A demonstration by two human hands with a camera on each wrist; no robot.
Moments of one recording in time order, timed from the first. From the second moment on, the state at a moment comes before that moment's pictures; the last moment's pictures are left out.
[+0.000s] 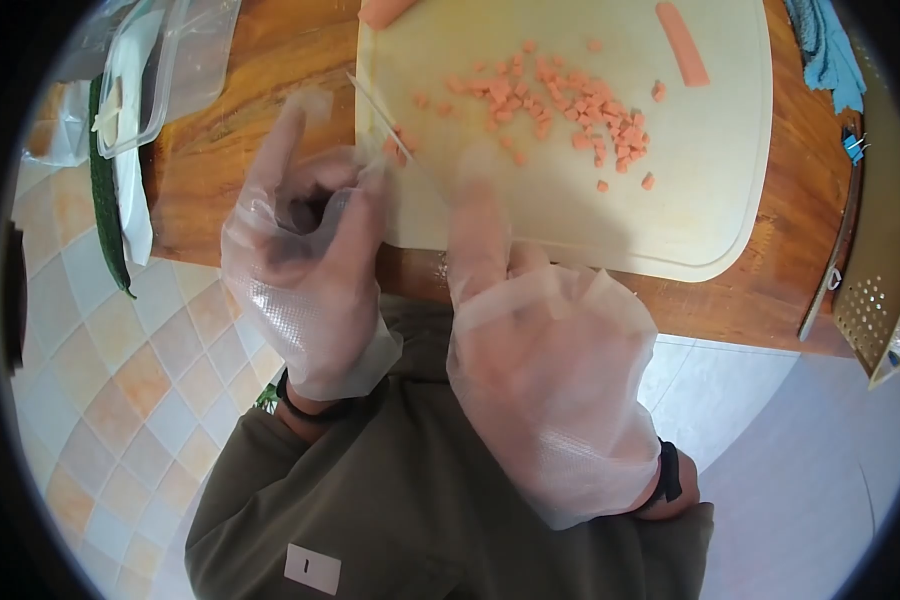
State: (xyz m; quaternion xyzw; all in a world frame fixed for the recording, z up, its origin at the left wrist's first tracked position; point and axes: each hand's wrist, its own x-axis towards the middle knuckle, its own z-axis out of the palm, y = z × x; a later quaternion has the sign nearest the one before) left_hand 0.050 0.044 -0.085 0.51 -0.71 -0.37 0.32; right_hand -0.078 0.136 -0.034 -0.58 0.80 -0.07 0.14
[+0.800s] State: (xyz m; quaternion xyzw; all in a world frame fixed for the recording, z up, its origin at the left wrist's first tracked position) left_hand 0.057 0.047 -0.090 0.47 -0.69 -0.41 0.37; right_hand -0.088 0.136 -0.029 -0.63 0.77 -0.05 0.10
